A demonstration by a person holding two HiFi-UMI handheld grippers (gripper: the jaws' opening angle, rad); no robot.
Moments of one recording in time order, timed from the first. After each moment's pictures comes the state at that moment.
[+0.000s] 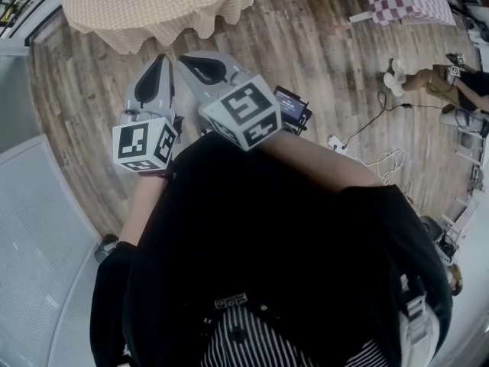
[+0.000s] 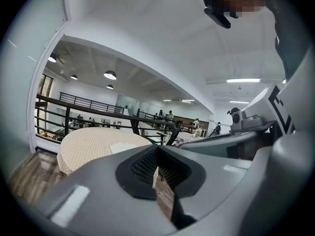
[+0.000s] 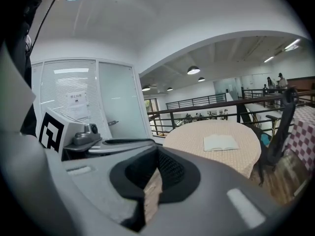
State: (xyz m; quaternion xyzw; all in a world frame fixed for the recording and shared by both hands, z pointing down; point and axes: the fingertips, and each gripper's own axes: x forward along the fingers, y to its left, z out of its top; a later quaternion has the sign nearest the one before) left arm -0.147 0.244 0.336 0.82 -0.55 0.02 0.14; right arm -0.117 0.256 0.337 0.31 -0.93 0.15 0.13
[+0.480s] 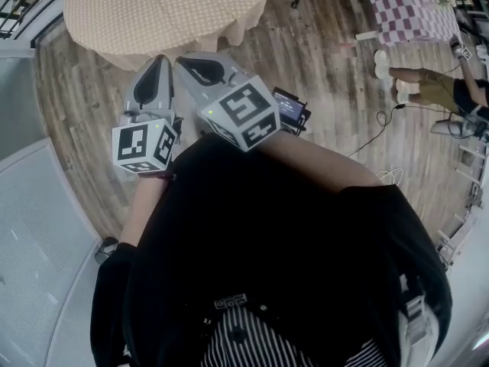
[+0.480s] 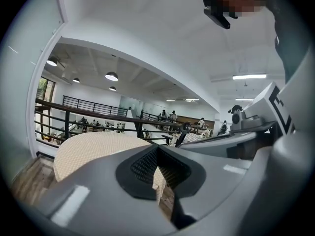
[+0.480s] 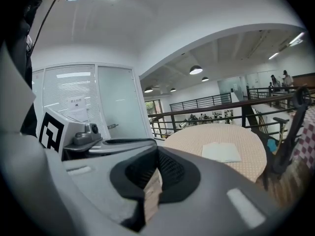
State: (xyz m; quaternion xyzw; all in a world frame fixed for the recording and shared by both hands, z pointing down) left arm -0.133 0.121 0.317 0.81 -0.58 0.03 0.13; right arm -0.104 0.133 0.319 0.28 -0.94 0.15 0.12
